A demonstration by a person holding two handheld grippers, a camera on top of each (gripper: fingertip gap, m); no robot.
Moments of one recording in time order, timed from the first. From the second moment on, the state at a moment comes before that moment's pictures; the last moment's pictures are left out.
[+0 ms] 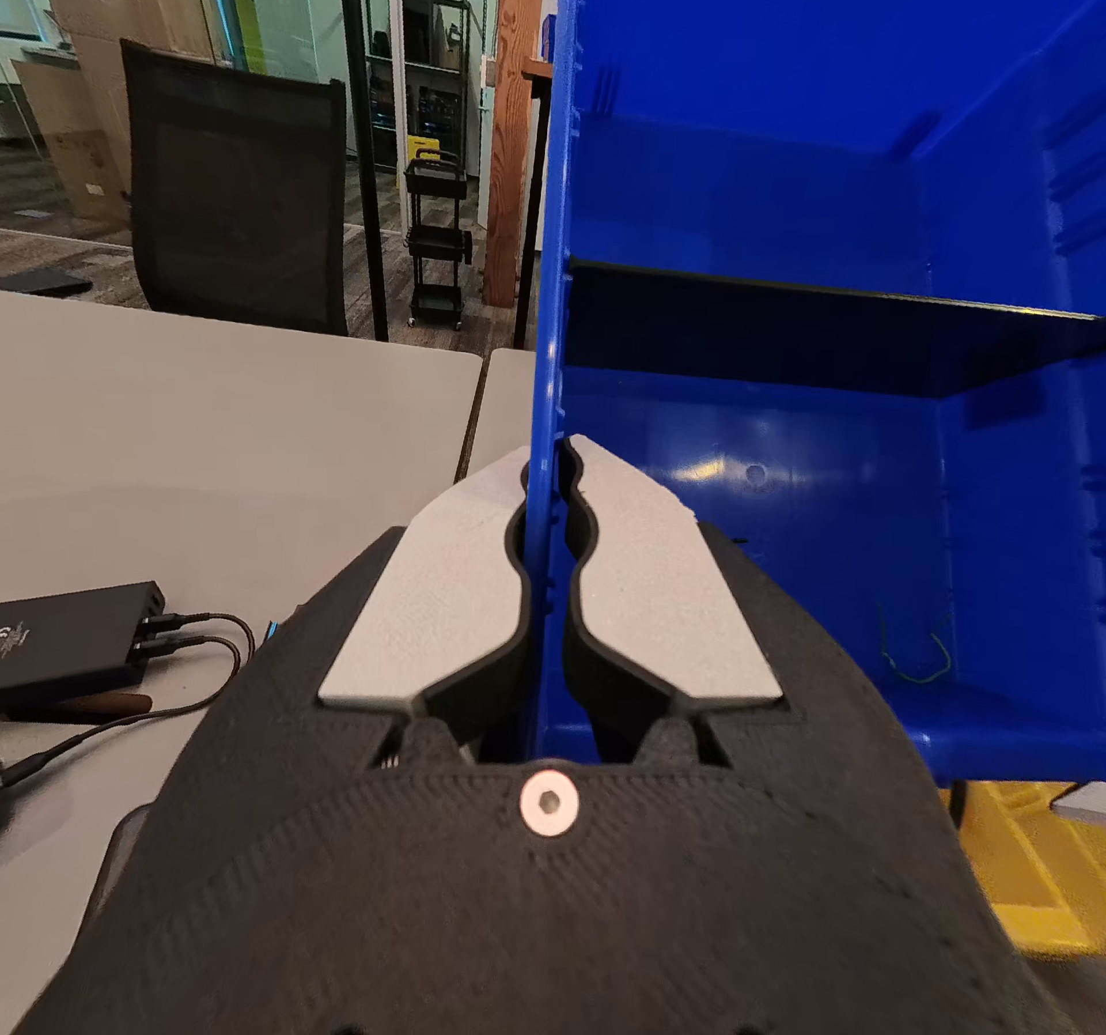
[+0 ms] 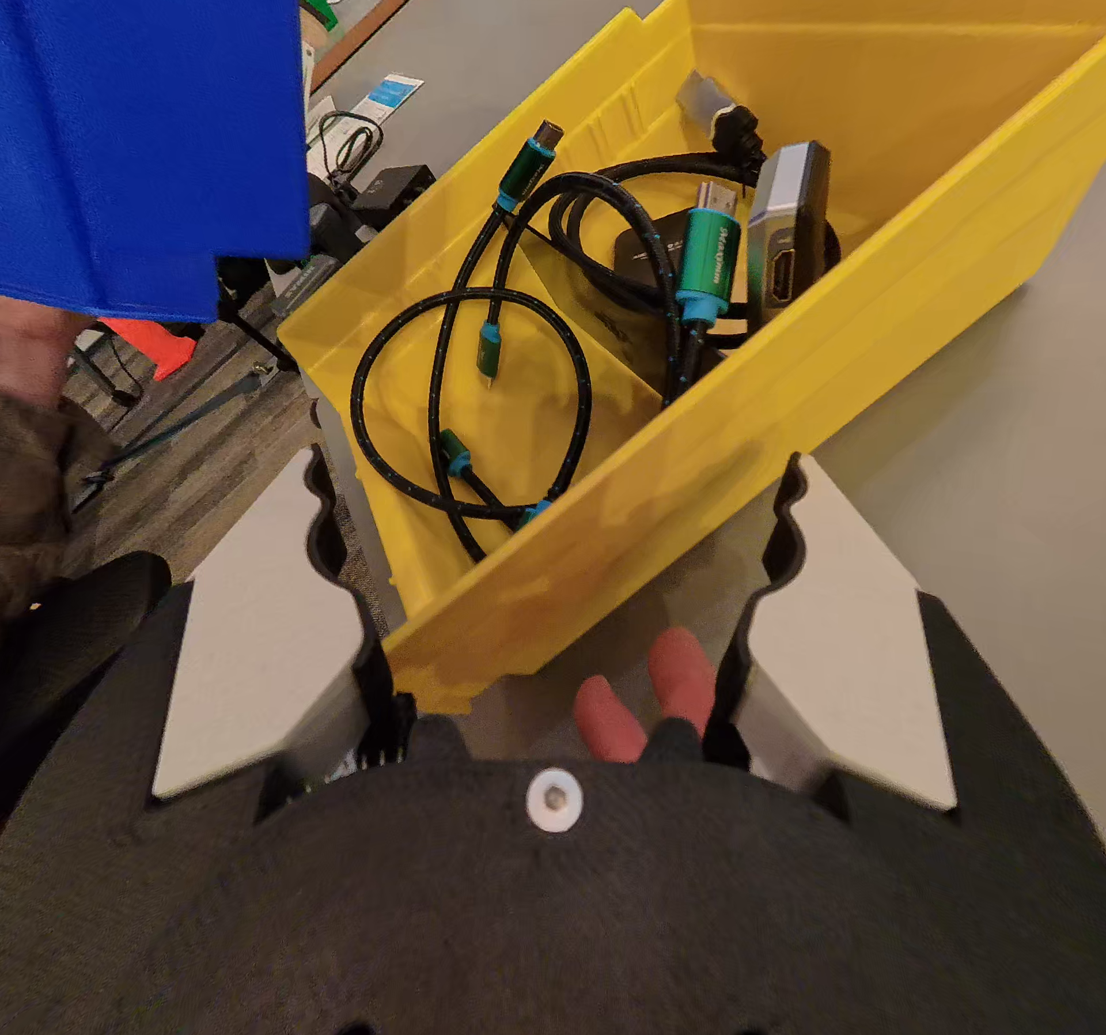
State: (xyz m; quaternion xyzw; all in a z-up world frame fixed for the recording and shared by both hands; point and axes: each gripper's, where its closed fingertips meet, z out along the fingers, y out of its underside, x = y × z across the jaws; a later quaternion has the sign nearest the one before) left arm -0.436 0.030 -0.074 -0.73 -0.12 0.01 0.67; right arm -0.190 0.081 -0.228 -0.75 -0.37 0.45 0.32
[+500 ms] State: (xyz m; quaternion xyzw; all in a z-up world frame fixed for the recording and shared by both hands) left arm -0.337 0.084 -0.064 -0.75 -0.05 -0.04 0.66; right arm -0.050 0.135 -0.159 -0.72 -0.37 0.32 0.49
